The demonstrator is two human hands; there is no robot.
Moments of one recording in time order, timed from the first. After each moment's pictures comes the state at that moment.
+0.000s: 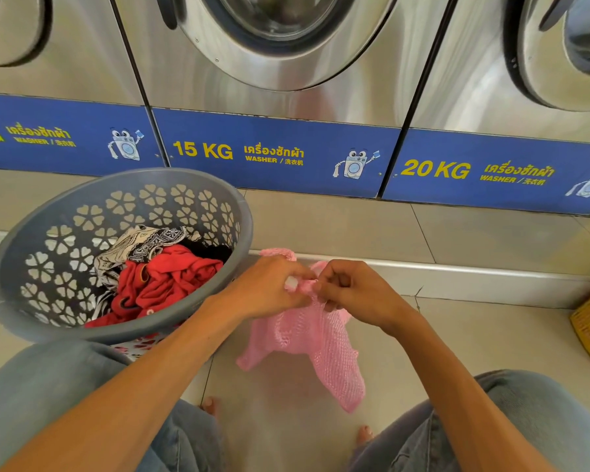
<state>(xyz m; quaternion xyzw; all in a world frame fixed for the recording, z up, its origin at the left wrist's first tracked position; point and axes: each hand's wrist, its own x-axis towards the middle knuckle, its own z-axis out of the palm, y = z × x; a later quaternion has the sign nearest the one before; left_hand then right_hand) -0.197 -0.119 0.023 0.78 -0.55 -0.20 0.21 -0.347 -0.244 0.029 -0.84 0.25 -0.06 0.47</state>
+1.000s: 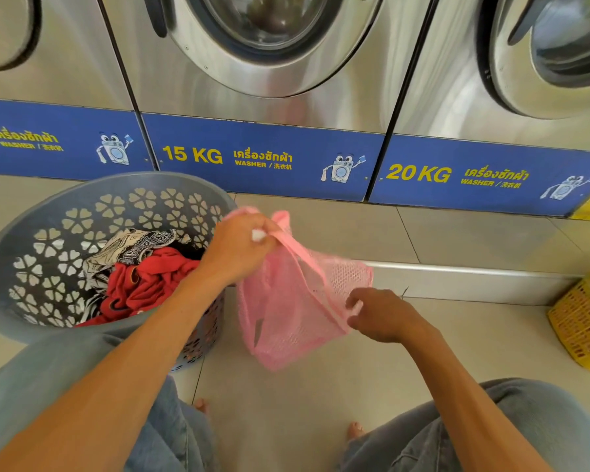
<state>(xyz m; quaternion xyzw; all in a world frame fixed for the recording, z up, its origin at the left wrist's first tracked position) -0.184 -0.119 0.062 0.82 -0.41 -0.07 0.40 -0.390 -0.271 0.000 -0.91 0.37 0.11 0.19</state>
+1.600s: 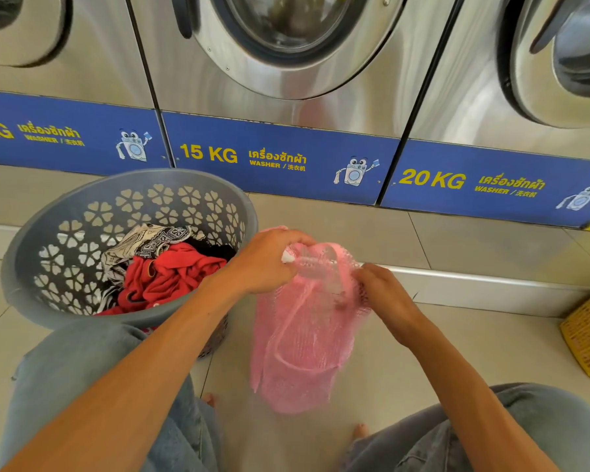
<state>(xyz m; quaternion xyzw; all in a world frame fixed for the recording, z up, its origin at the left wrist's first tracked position) -0.193 -0.112 0.056 0.78 -0.52 -0.16 0.31 -0.368 -0.249 0.021 -0.75 0.38 -0.14 0.52</state>
